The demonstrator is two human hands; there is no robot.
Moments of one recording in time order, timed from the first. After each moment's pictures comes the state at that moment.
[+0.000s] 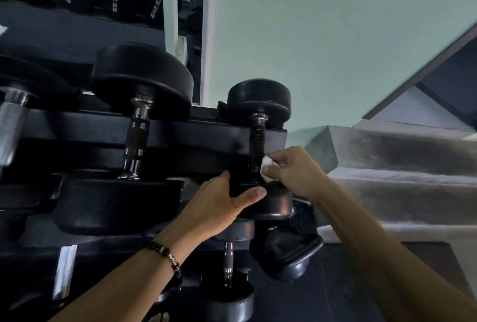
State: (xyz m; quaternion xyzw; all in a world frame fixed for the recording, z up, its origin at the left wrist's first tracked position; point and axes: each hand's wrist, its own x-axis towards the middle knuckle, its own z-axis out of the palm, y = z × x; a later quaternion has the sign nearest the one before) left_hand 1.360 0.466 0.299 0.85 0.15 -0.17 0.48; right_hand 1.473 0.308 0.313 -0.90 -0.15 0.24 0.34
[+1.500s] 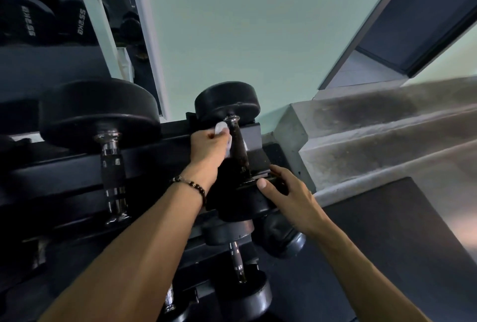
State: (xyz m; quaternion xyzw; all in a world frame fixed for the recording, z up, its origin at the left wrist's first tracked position) left_hand 1.472 0.464 0.293 0.66 0.30 -0.04 0.69; right_hand 1.389 0.289 0.293 -0.86 0.07 0.19 0.46
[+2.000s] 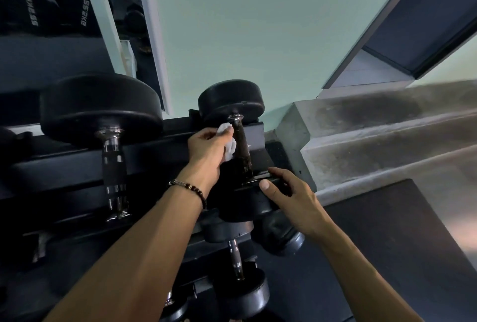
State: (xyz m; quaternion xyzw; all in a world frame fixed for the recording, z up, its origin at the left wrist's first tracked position) left_hand 1.467 0.468 0.300 0.55 0.34 -0.03 0.76; right_hand 1.393 0.287 0.291 -0.85 0.06 0.18 0.50
